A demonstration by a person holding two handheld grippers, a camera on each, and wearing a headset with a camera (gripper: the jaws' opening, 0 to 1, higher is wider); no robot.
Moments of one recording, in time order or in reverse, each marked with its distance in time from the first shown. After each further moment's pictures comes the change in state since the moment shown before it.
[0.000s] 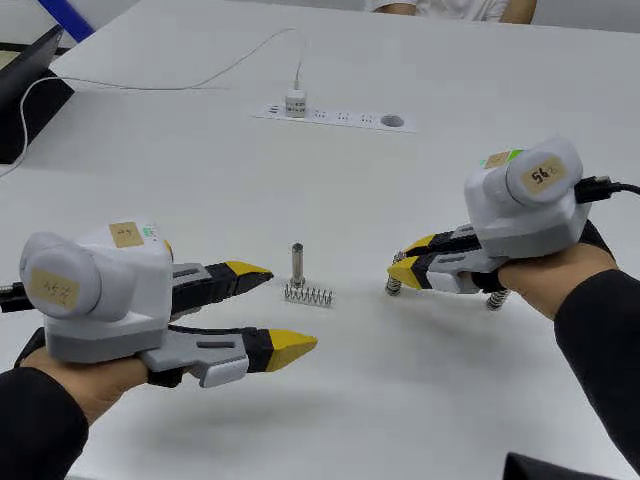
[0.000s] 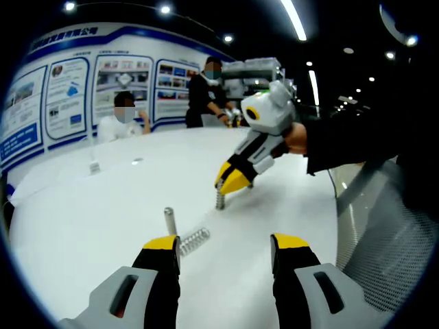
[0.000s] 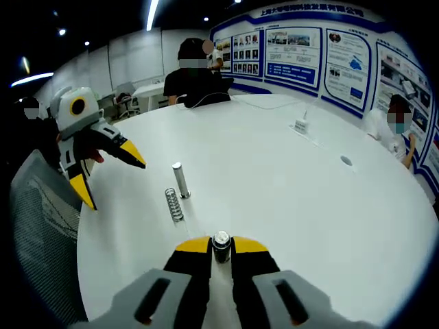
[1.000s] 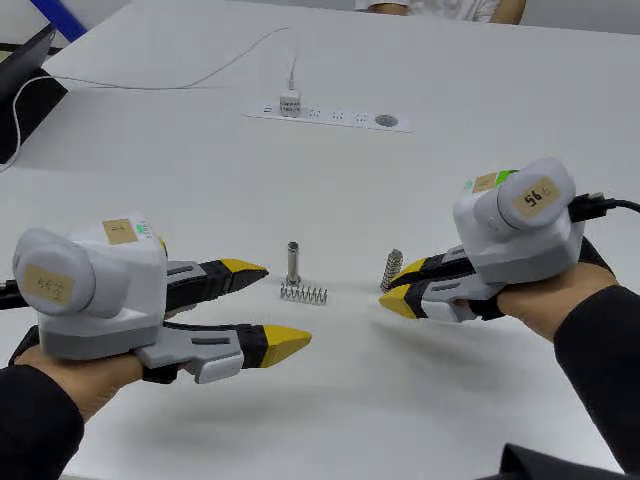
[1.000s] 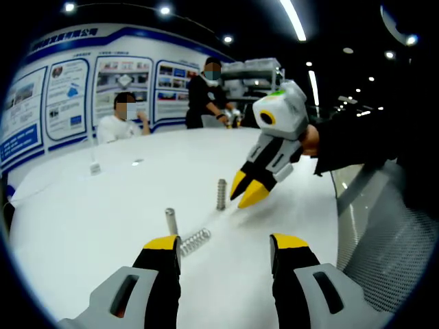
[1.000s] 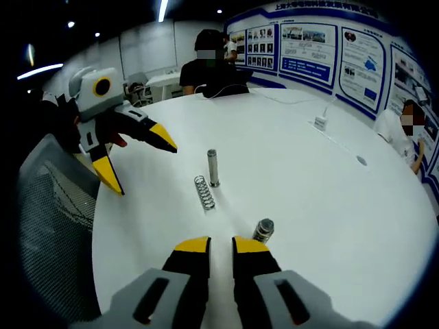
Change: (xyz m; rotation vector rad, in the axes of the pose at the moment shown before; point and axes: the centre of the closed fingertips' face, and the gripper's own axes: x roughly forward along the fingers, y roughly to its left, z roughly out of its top) left arm -0.001 0.001 0.001 0.005 -0.004 0.002; right arm -0.003 0.039 -0.007 -0.059 0.051 0.075
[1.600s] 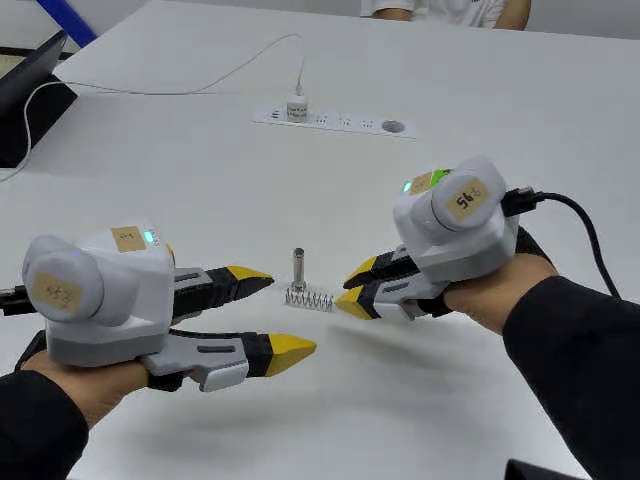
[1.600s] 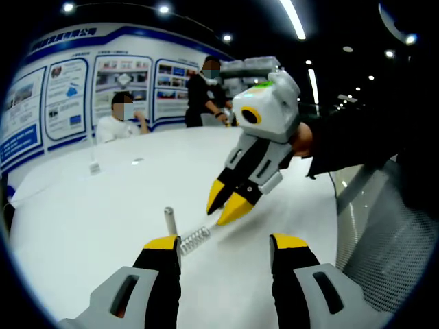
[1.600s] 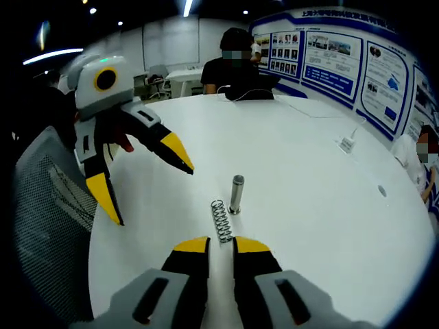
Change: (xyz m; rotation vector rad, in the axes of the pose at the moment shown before) left arm 0.000 -0.001 -0.002 0.003 0.011 -0.002; right arm 0.040 0.017 0.026 -0.121 0.011 0.074
